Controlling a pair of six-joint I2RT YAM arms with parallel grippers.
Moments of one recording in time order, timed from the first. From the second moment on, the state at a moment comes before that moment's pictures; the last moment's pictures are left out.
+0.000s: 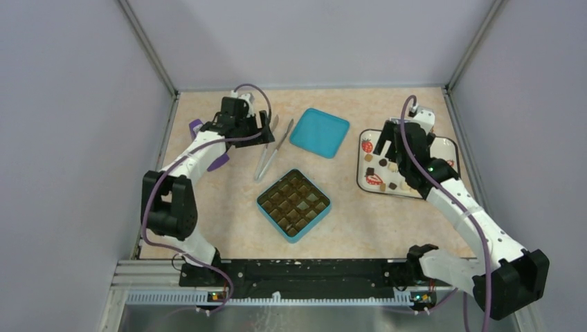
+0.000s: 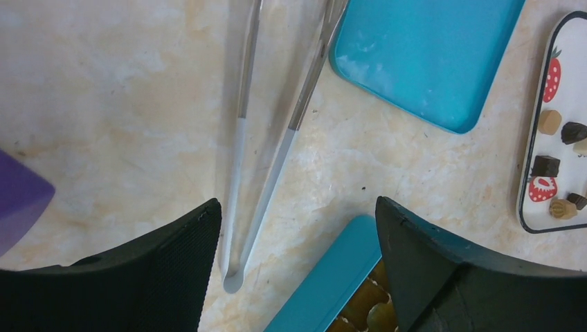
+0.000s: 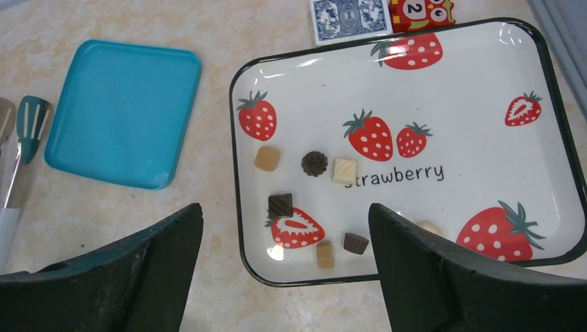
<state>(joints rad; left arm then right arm) -0.22 1.61 1.24 -0.39 0.19 -0.36 0.40 1.06 0.95 -0.46 0.49 0.47</state>
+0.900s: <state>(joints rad) -0.26 2.03 1.46 -0.47 0.01 -0.32 0.40 1.05 0.92 -0.48 0.47 0.54</state>
